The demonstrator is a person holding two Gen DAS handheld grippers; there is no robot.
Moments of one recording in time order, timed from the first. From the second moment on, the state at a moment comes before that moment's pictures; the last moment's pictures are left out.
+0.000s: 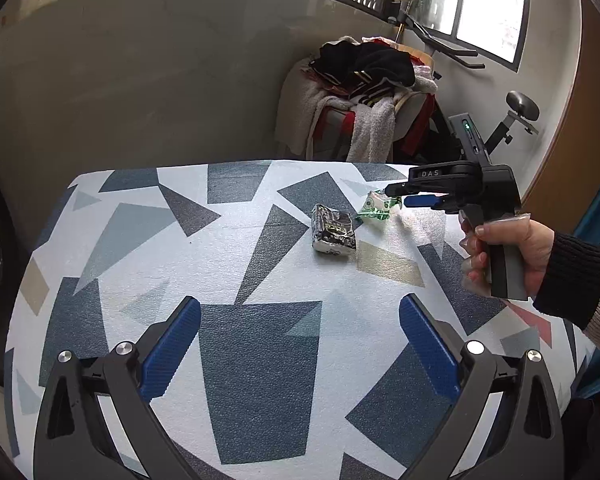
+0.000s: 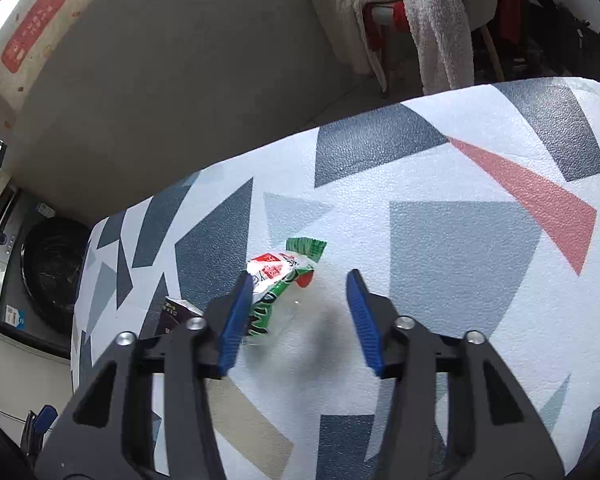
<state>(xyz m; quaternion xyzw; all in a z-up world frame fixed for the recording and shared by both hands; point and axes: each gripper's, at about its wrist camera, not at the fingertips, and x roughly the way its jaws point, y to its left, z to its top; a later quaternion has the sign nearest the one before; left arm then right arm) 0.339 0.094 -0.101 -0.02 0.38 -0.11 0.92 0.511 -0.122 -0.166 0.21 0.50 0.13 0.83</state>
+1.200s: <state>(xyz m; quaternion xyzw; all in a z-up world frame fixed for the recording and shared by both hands) 0.325 -0.007 -0.088 0.02 0.44 -0.15 0.89 0.267 -0.216 -0.058 0.16 0.35 0.17 0.91</state>
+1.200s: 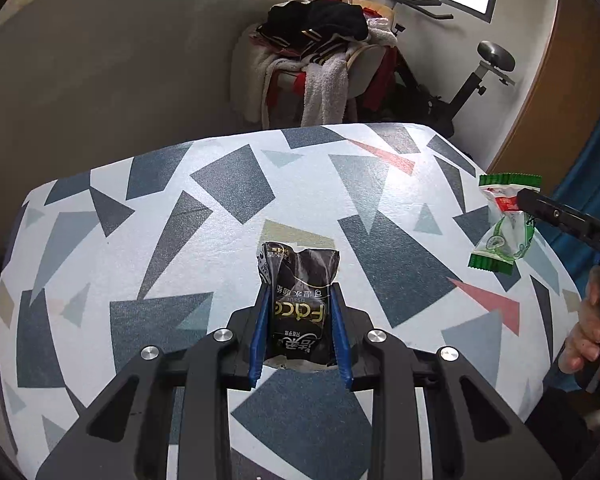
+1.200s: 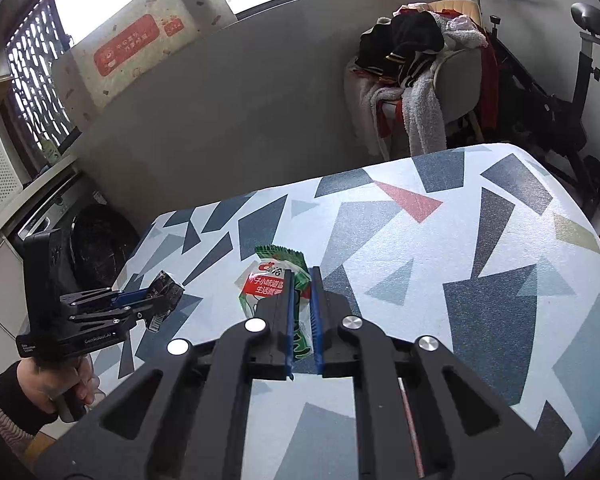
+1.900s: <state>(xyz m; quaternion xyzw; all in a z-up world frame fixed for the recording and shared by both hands) 0.096 0.001 -0.074 -0.05 0.40 -0.17 0.90 0.093 -0.176 -0.049 0.06 0.35 0.24 0.91</state>
